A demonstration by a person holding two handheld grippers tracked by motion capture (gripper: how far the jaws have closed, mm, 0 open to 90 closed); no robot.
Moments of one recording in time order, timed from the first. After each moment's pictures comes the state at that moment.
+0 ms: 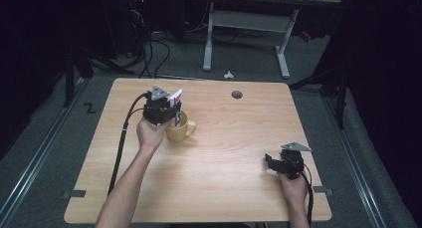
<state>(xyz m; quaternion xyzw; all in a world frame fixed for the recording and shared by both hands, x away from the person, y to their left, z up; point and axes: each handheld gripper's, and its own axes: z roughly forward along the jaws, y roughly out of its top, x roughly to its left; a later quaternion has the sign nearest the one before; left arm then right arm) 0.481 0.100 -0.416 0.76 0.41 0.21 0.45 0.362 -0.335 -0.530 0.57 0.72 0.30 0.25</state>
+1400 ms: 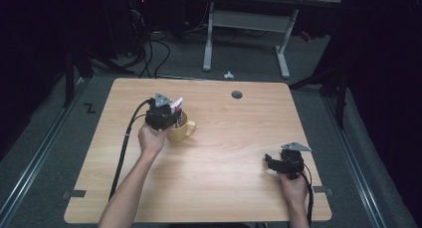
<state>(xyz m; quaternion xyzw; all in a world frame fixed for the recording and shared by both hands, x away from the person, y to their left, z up) 0.478 0.097 -0.440 0.77 0.41 0.21 0.43 0.362 -0.335 -0.530 0.57 0.72 0.30 0.25</state>
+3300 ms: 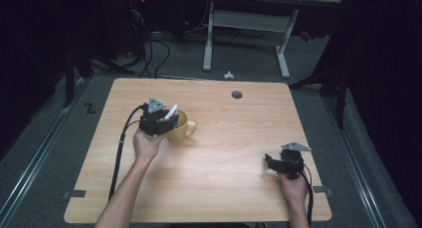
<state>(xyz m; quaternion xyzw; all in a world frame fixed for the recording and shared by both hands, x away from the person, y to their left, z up) 0.460 0.112 -0.441 0.77 0.41 0.21 0.44 0.362 -0.335 -0.530 0.57 0.72 0.30 0.25</state>
